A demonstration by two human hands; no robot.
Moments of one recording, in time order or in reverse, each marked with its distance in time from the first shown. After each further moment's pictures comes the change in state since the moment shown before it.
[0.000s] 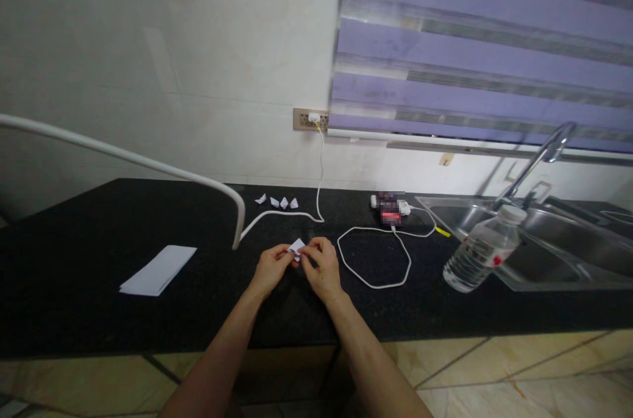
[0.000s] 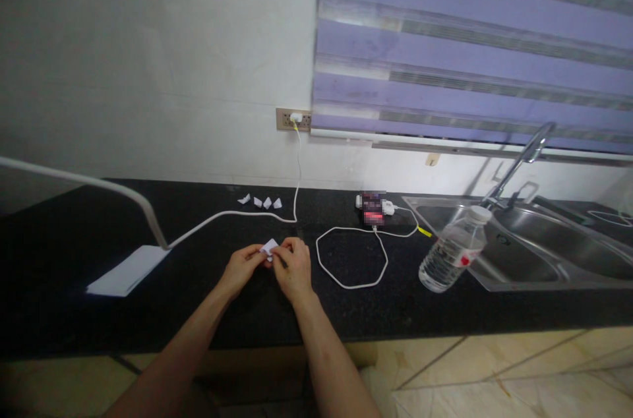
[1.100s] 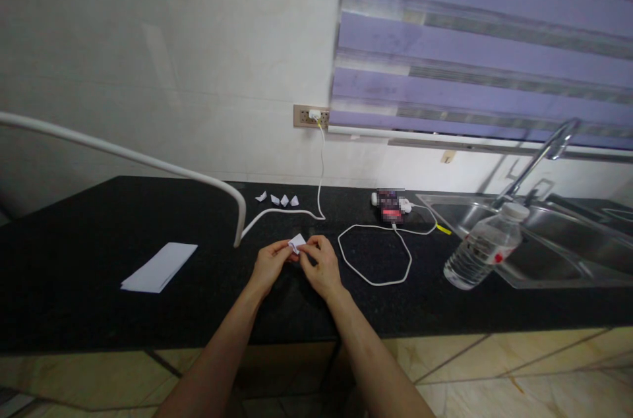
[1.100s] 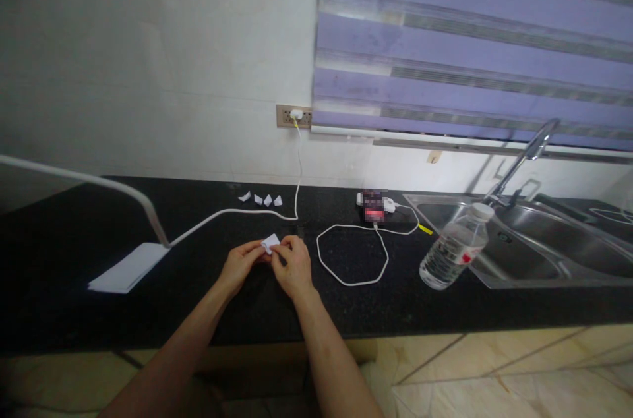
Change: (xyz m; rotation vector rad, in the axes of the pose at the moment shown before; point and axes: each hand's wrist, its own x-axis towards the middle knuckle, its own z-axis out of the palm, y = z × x) left_hand 0.004 -0.009 0.000 -0.249 0.084 -0.097; right_hand 0.000 0.001 0.002 0.004 -0.028 -0.020
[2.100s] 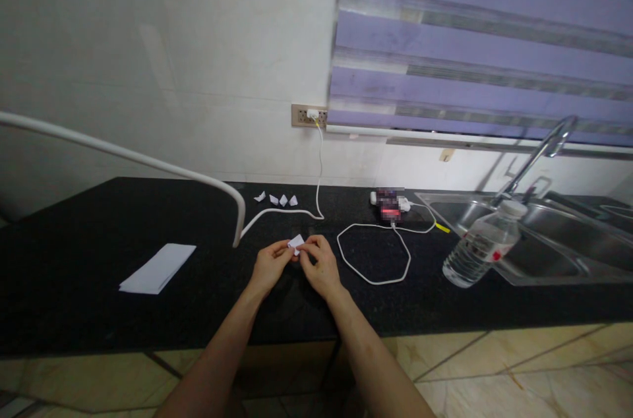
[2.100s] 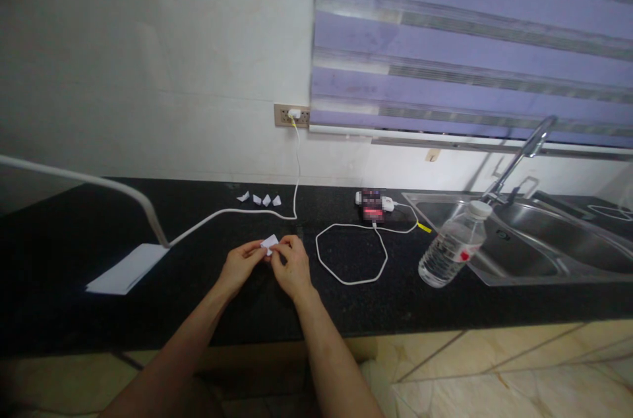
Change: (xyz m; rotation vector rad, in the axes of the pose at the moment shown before) left_hand -0.001 -0.005 -0.001 0.124 -0.014 0.056; right_hand 0.000 0.000 0.001 0.130 0.009 0.056
